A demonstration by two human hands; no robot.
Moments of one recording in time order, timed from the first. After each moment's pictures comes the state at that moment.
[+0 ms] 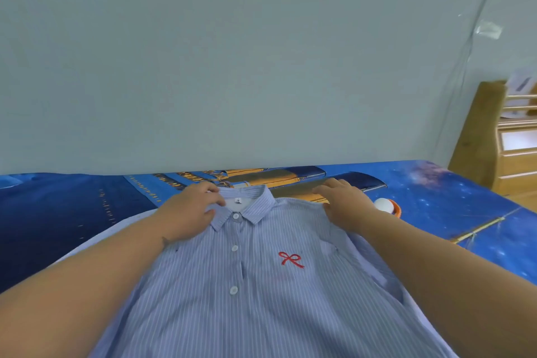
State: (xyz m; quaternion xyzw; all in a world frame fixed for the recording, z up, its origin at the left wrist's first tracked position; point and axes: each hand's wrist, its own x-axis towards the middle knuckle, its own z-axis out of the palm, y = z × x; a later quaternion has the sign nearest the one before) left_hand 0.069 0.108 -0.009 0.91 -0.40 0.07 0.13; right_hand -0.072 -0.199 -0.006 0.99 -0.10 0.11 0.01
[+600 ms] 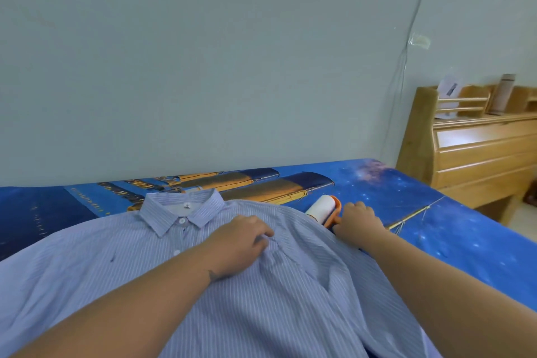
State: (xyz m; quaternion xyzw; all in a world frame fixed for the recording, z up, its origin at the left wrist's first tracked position) left_hand -0.047 -0.035 -0.031 0.83 -0.54 0.00 0.17; right_hand -0.167 -0.276 -0.025 0.92 -0.38 0.05 -0.07
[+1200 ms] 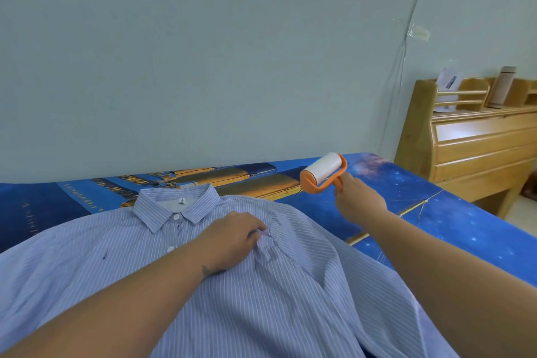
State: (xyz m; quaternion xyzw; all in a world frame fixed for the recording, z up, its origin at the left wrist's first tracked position) left_hand -0.047 -0.035 -0.032 0.85 -0.51 0.00 0.17; right_hand -0.161 -0.294 -0.003 0.92 -0.32 0.18 -0.12
